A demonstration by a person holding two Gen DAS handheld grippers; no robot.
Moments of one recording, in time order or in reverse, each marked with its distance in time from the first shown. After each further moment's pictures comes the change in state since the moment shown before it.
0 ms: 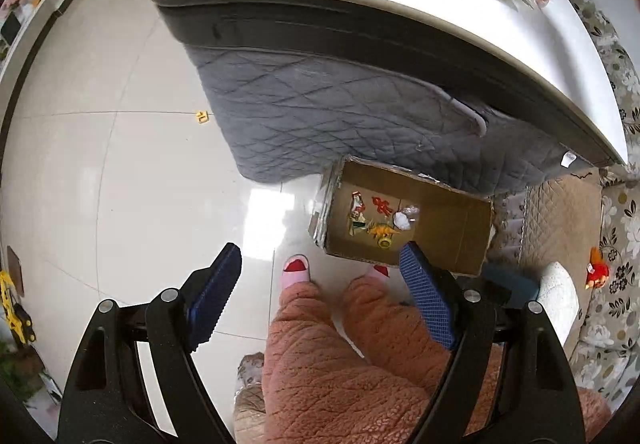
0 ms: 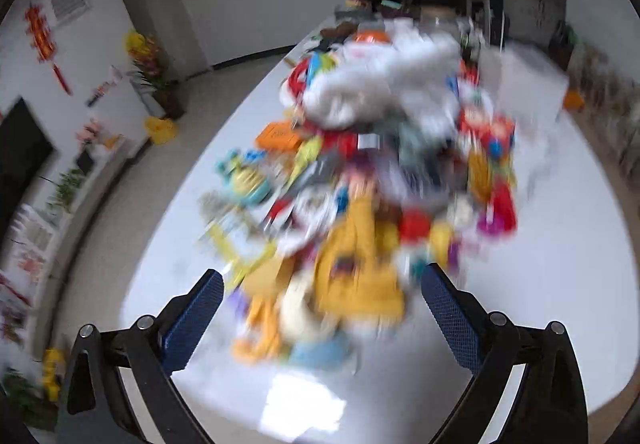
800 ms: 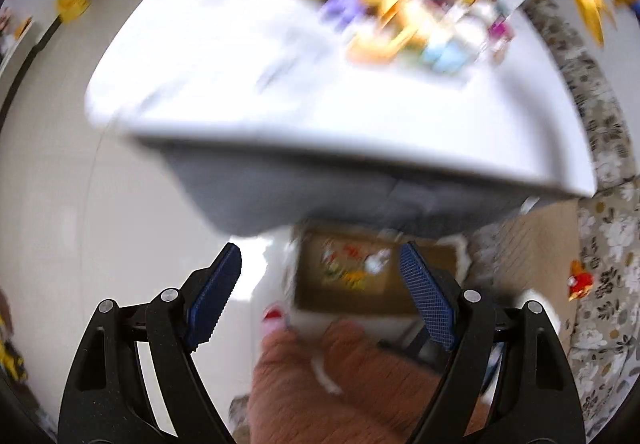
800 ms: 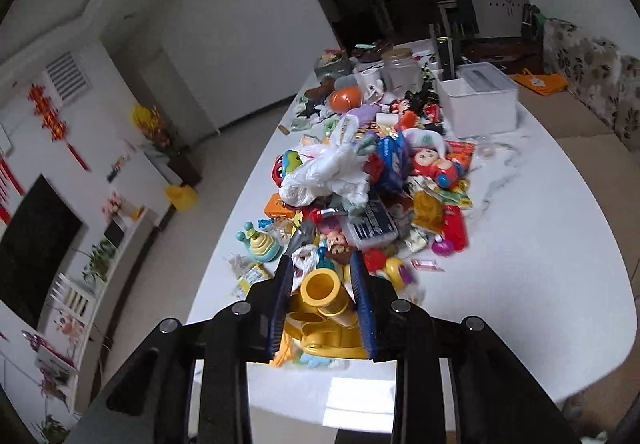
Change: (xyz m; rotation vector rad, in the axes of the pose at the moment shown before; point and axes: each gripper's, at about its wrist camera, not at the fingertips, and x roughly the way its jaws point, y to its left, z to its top) left arm -0.034 -0.039 0.068 0.080 -0.163 -0.109; right arm -0.125 -0.080 -0.014 0.222 -0.156 0.158
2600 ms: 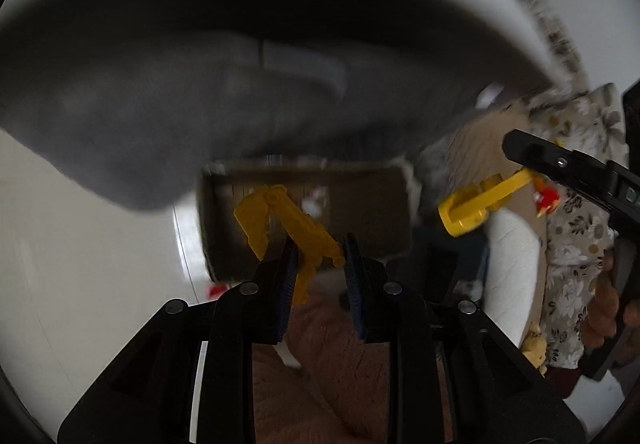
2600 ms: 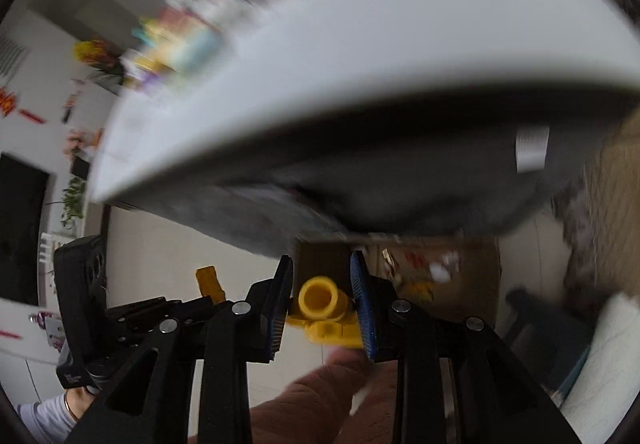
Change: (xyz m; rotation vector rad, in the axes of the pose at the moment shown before) left arm 0.135 -0.055 -0.068 0.157 0.265 -0.216; right arm 0.058 -0.104 -0.256 0.167 0.473 -0.117
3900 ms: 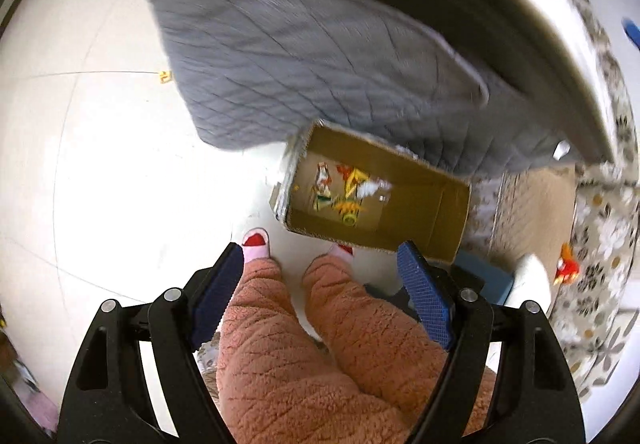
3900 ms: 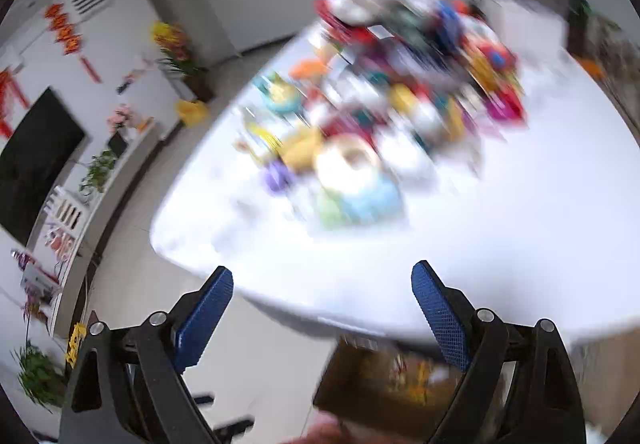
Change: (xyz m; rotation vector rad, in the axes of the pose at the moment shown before) left arm -0.080 0.073 -0.051 -0.347 -0.033 0.143; right arm -0.051 0.163 0.085 -0.379 -0.264 0.076
